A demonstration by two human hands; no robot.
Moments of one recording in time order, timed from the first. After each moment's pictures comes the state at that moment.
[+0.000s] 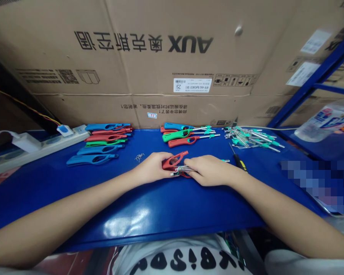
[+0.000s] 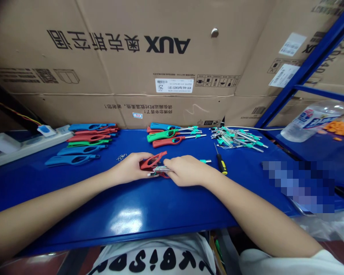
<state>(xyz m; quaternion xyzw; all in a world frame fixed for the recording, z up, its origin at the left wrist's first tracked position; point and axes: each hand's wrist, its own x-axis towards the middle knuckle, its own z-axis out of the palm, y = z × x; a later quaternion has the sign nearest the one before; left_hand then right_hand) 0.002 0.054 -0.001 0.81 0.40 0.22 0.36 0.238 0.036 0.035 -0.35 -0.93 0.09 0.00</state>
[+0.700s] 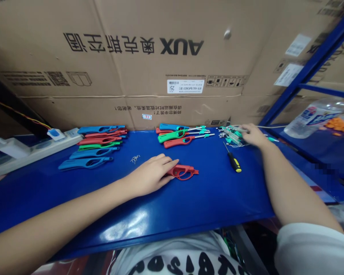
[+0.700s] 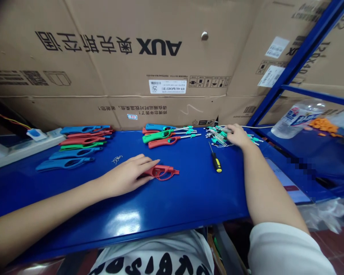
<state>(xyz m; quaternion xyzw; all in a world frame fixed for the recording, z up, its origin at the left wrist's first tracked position) 0.004 0.033 0.016 0.94 0.32 0.09 0.08 0.464 0.145 0.007 -0.64 -0.72 -0.03 0.27</state>
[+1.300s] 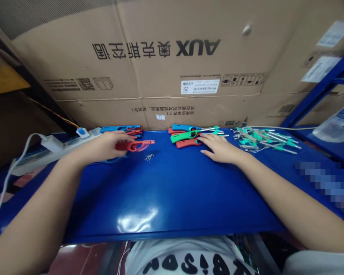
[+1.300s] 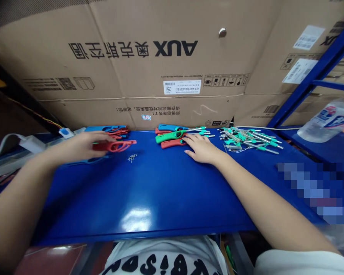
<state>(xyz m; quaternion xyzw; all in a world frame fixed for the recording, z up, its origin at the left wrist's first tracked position) -0.138 0.065 0.085 0.84 0.54 0.07 0.06 0.276 0.110 0.011 -0.44 -0.89 0.01 0.10</state>
